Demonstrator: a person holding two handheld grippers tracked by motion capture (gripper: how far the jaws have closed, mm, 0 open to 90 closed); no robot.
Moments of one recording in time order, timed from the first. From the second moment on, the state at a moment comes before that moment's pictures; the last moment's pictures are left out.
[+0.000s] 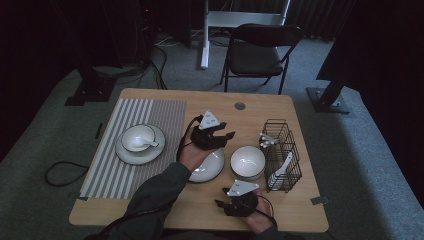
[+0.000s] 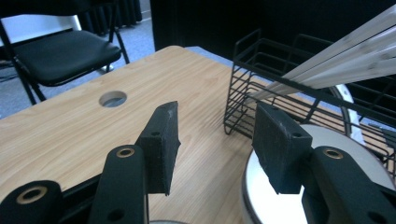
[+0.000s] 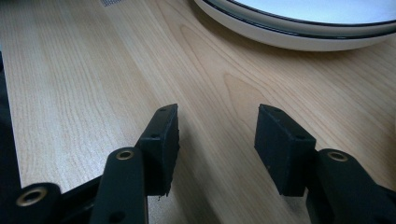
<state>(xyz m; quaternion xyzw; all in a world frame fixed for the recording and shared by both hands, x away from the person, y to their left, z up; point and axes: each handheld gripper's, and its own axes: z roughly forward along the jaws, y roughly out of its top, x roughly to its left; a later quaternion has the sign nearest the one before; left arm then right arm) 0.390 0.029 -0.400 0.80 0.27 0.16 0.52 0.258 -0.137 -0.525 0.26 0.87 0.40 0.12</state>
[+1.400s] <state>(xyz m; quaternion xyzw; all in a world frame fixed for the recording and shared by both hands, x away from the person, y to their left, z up) 0.376 -0.038 -0.385 0.81 0.20 0.13 0.53 0.258 -0.137 -0.525 0.26 0.87 0.40 0.12</state>
